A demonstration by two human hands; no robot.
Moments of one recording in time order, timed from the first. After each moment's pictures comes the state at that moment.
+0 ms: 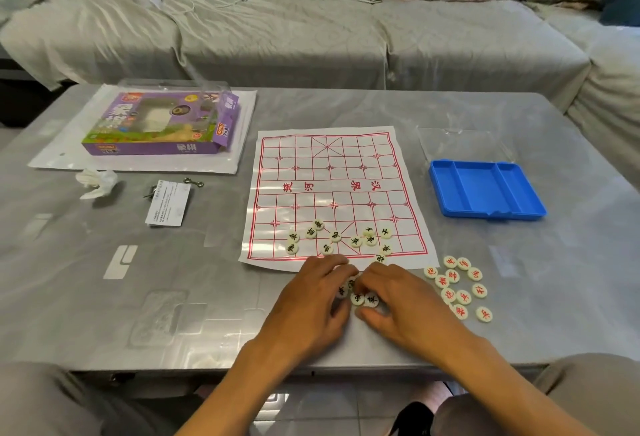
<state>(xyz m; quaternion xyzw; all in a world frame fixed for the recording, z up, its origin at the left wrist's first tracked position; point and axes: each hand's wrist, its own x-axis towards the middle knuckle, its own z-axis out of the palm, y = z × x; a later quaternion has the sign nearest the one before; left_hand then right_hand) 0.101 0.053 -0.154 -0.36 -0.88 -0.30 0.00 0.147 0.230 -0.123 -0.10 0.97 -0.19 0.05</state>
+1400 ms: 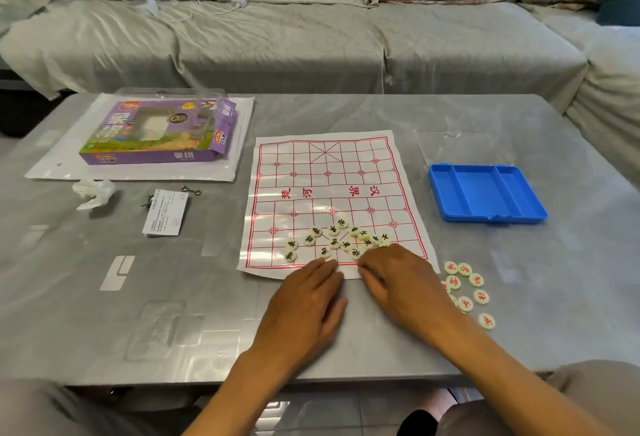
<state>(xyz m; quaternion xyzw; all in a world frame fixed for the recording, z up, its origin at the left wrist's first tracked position) 0.096 0.047 -0.170 -0.34 -0.92 -0.20 0.07 0.116 0.237 -0.120 -0.04 0.99 -0.14 0.02</state>
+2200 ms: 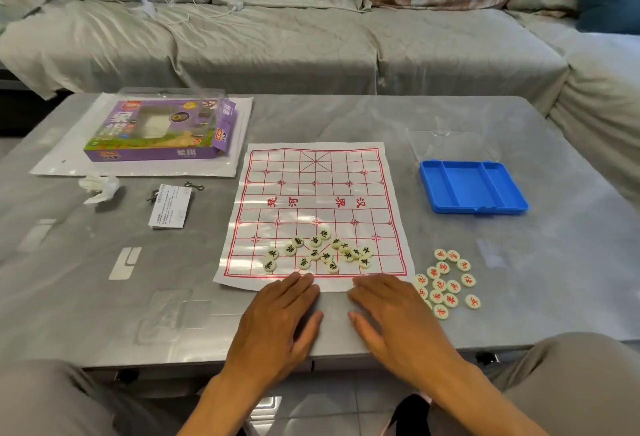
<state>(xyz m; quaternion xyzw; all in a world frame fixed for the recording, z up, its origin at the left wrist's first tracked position) 0.128 -0.001 -0.177 -0.32 -0.92 -0.20 0.08 0.185 0.209 -0.132 -0.05 0.99 -0.09 -0.01</state>
